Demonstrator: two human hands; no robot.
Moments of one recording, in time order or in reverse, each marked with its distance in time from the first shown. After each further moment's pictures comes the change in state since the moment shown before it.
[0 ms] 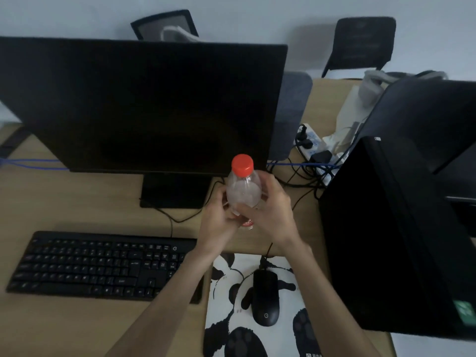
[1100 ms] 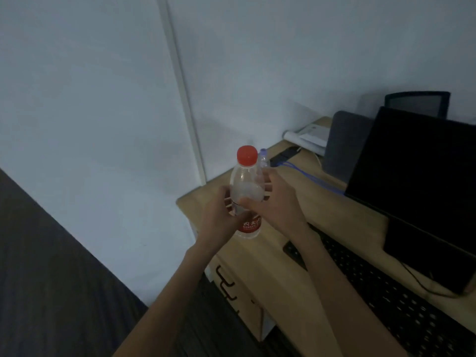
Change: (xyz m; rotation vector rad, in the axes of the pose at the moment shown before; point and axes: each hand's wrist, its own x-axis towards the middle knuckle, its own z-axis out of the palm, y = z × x) left_hand -0.246 -0.052 -0.507 0.125 0.728 -0.152; right_hand -0.164 -0.349 0.400 0.158 -0.697 -0.390
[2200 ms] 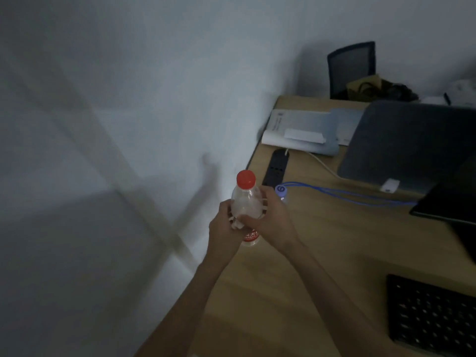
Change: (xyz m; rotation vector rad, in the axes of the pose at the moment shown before) left_hand 0.408 -0.196 0.009 -0.030 -0.472 -0.060; right_hand 0.369 0.141 0.143 -0.033 0.446 0.397
